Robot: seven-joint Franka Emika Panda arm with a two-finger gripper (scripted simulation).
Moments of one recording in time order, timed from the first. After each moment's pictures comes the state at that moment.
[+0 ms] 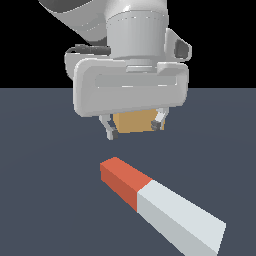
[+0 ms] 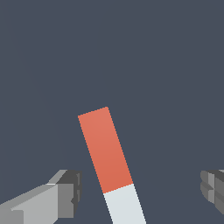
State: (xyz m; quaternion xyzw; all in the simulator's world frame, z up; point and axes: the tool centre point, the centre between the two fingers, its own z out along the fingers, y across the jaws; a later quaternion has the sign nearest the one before) arm 0.015 -0.075 0.122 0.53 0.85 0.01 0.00
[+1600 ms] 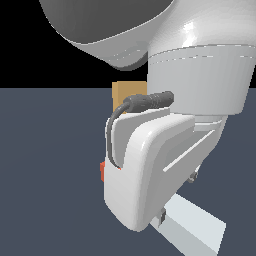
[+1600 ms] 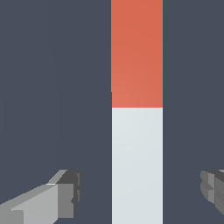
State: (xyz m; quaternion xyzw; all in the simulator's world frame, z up) arm 0.064 -0.164 0.065 0.39 0.92 0.00 0.00
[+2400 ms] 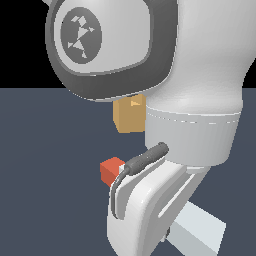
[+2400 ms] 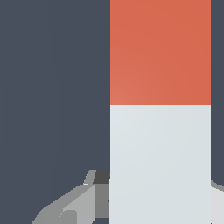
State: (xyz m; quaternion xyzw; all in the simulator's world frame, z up) arm 0.064 -0.163 0.020 0.39 0.92 0.00 0.00
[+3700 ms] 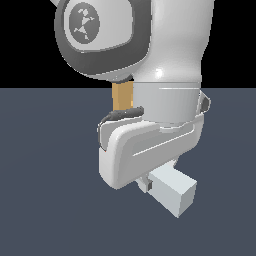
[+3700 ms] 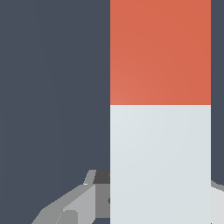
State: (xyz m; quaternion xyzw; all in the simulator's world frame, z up) arm 0.051 -0.112 0.044 0.44 0.90 0.00 0.00
